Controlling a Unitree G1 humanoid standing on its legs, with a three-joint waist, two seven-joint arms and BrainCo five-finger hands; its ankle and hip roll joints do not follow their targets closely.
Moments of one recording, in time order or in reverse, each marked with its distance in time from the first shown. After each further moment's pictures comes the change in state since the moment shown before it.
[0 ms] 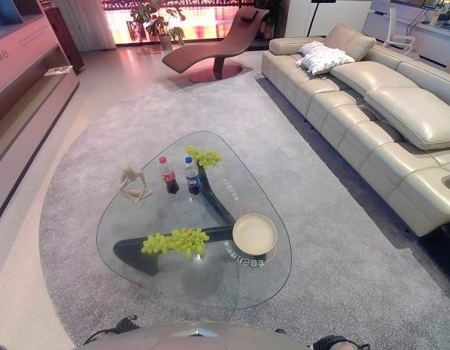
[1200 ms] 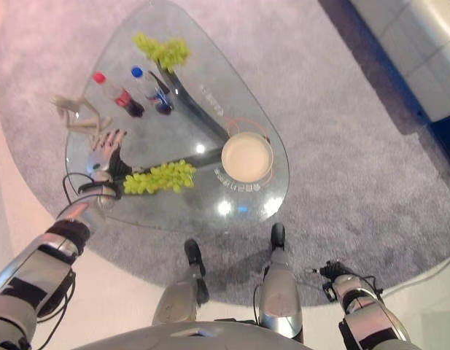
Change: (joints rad) left arm -0.735 0.345 -0.220 -0.276 0.343 -0.049 0.412; right arm -0.343 -0.139 0.034 -0.004 0.170 -0.060 -0.040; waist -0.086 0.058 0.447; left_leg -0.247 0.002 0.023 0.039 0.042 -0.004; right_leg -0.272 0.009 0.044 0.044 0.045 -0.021
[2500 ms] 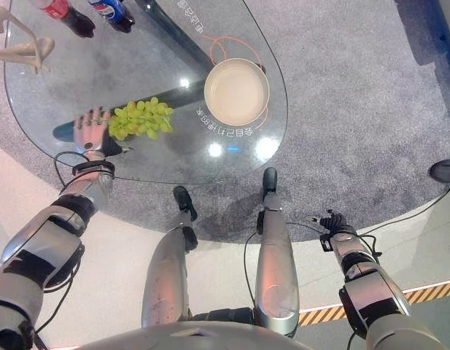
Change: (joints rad) left arm -0.147 -0.026 -0.090 0.212 -0.039 0.149 0.143; right arm -0.148 -0.030 -0.012 -0.043 0.159 -0.069 -0.073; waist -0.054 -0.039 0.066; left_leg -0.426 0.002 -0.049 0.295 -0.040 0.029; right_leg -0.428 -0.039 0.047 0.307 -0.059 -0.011
